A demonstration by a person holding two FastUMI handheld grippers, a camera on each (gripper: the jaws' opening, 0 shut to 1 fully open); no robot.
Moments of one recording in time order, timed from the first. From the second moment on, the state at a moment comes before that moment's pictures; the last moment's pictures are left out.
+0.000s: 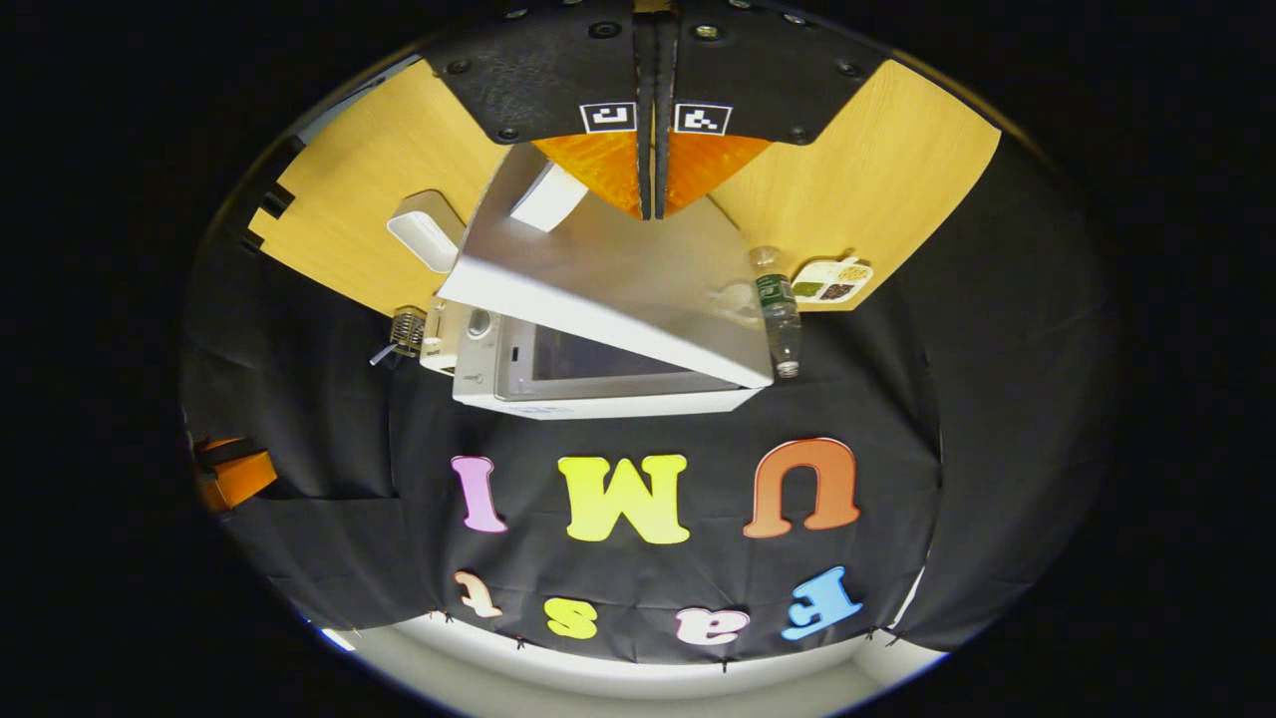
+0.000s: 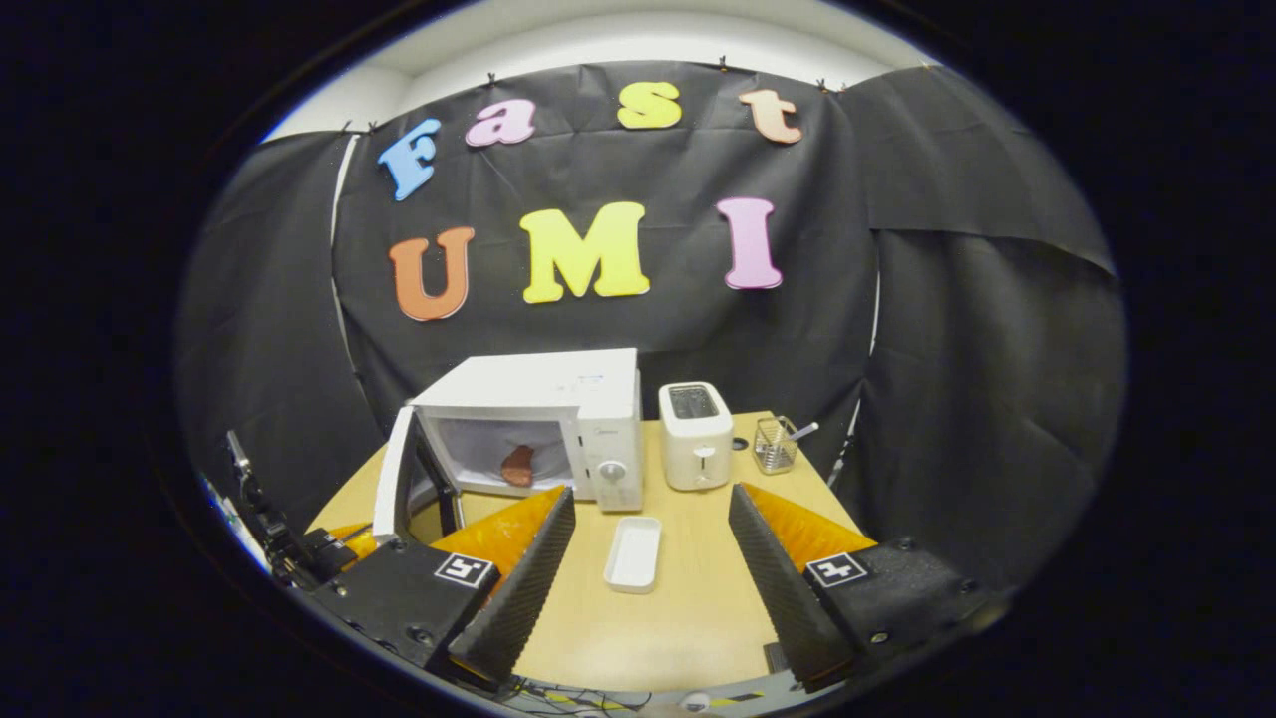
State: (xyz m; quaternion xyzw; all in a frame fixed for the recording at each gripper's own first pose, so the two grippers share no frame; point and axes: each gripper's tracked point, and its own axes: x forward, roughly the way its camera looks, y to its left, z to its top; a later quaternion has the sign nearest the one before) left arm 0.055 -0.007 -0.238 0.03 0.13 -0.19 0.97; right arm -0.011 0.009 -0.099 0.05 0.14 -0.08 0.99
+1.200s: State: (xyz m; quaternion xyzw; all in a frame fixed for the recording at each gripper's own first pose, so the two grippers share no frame) left arm 0.162 -0.171 -0.243 0.06 0.10 -0.28 0.95; right arm -0.013 -0.109 -0.094 0.06 0.15 -0.18 0.97
